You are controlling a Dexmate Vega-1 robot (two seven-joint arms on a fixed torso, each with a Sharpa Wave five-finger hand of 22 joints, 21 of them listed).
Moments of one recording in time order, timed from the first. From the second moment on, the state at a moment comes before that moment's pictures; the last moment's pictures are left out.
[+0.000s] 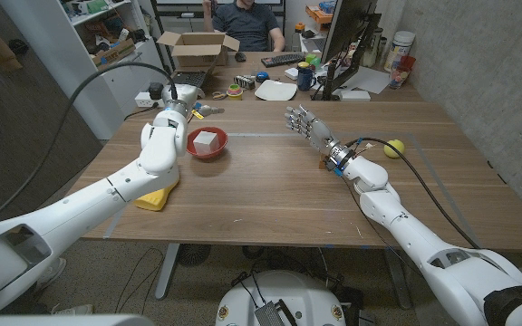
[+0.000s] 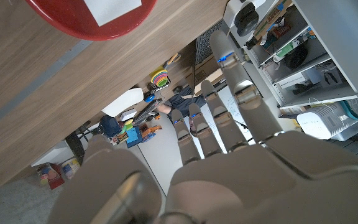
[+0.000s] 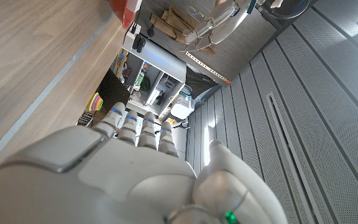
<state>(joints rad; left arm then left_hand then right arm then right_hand) 0.59 0.86 0.74 -1.93 1.04 0.83 -0.26 0.33 -0.19 0.10 0.04 0.24 0.40 -0.21 0.20 0.20 0.42 -0.11 0.19 0.20 0.62 -0.06 0.19 0.19 1.04 0.05 0.34 0.17 -0.71 -0.27 -0.36 -1.06 0.40 0.57 0.54 0.05 0.07 0.25 0.13 0.20 0.05 -0.01 0.19 0.18 0.08 0.13 0.22 0.19 0.03 0.14 0.19 0.18 -0.06 0.07 0.36 0.19</state>
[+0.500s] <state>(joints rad) 0.62 0.86 0.69 -2.02 1.16 0.84 -0.36 0.30 -0.19 0.06 0.04 0.24 0.36 -0.22 0.19 0.20 0.39 -0.09 0.19 0.20 0.57 -0.06 0.18 0.19 1.03 0.08 0.31 0.17 -0.73 -0.27 -0.36 -1.07 0.42 0.59 0.55 0.05 0.07 0.25 0.13 0.20 0.05 -0.01 0.19 0.18 0.08 0.13 0.22 0.19 0.03 0.14 0.19 0.18 -0.06 0.07 0.35 0.19</state>
